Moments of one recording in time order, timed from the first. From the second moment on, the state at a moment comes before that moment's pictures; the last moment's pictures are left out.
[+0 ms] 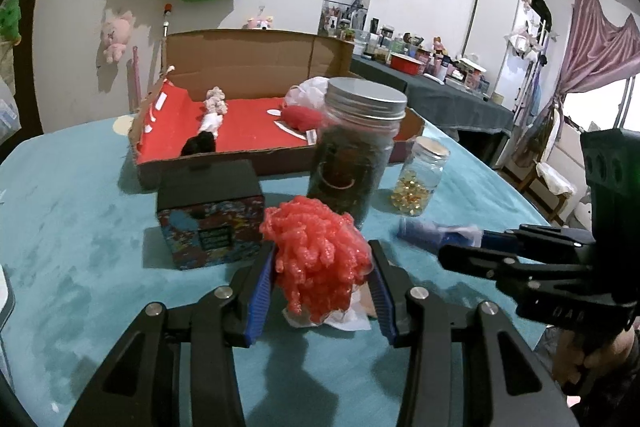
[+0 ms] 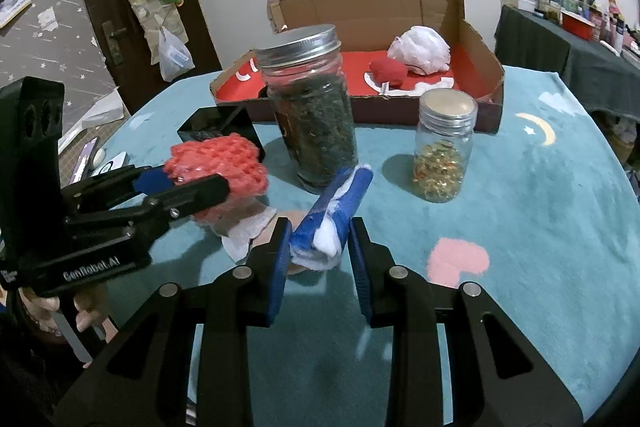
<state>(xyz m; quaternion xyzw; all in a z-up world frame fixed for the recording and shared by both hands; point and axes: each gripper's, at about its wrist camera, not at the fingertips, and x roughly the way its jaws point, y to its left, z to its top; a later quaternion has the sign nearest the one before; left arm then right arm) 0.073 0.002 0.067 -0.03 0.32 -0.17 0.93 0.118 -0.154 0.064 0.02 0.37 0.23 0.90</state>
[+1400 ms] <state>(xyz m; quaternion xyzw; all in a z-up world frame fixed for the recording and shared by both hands) 0.062 0.034 0.036 -0.01 0.34 -0.15 0.93 0.114 -0.180 0.038 -0.06 0.37 0.16 0.91</state>
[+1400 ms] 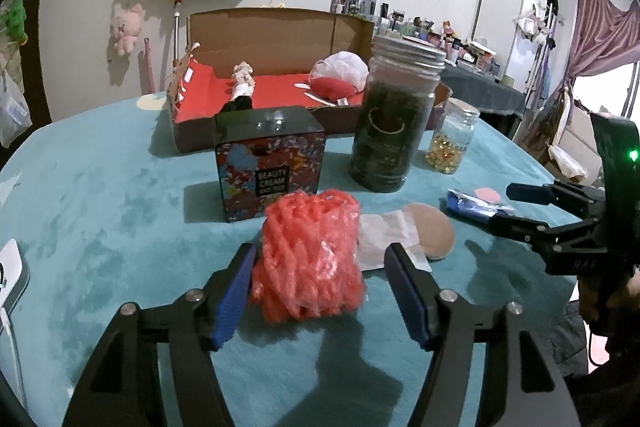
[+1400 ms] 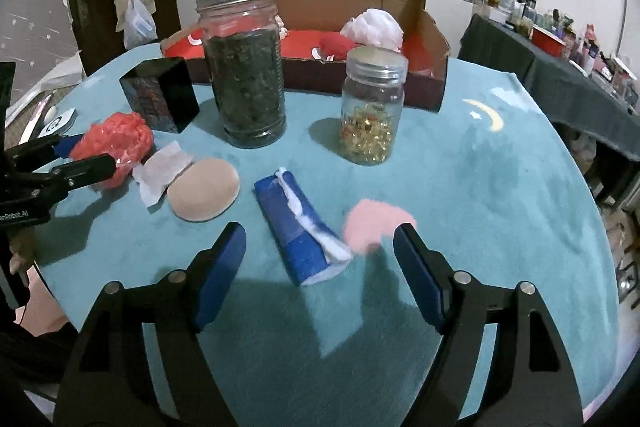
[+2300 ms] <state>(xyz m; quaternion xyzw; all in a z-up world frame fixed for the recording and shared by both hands) 0.081 0.001 0.059 -0.01 0.33 -0.23 0.91 0.134 -0.159 0.061 -0.02 0.36 0.26 0.90</state>
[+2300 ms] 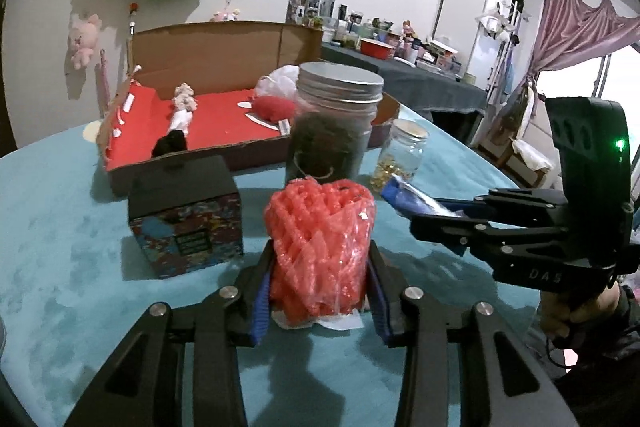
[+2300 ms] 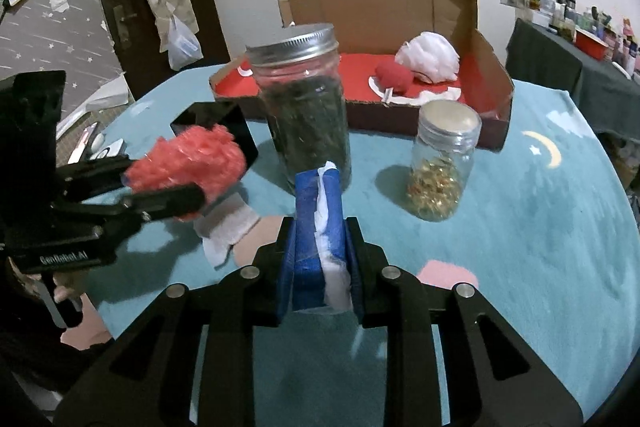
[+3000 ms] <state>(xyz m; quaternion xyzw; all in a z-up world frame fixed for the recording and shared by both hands) 0.067 0.031 0.056 -0.03 0.35 -0.22 0.91 0.135 -0.173 0.051 0.00 0.38 0.25 0.89</state>
